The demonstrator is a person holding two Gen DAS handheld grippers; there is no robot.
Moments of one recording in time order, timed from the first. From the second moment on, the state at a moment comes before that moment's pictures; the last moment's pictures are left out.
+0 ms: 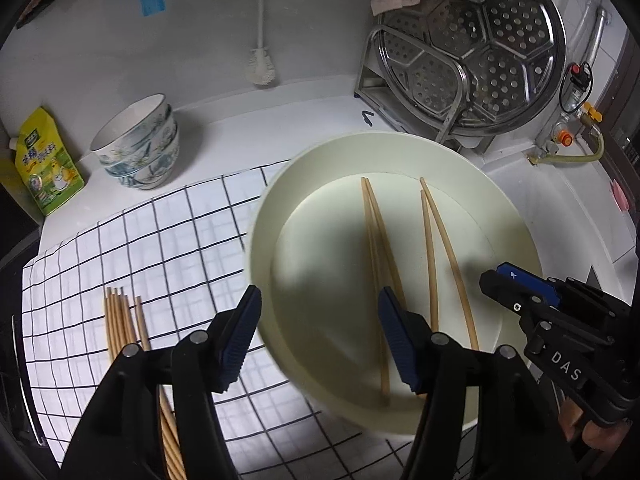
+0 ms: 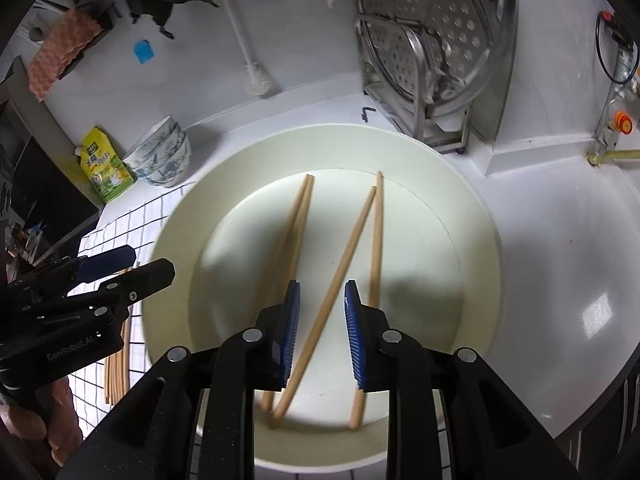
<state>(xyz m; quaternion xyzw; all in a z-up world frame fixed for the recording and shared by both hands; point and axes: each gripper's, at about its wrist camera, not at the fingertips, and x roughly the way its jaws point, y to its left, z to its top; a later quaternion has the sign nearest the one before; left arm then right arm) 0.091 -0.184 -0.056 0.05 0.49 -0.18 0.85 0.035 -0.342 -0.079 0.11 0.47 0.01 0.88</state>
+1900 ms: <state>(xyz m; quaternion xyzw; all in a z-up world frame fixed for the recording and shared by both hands) 0.055 0.088 -0.137 -0.01 0.54 -0.06 0.84 0.019 -0.084 -0.158 0.02 0.55 0.09 0.83</state>
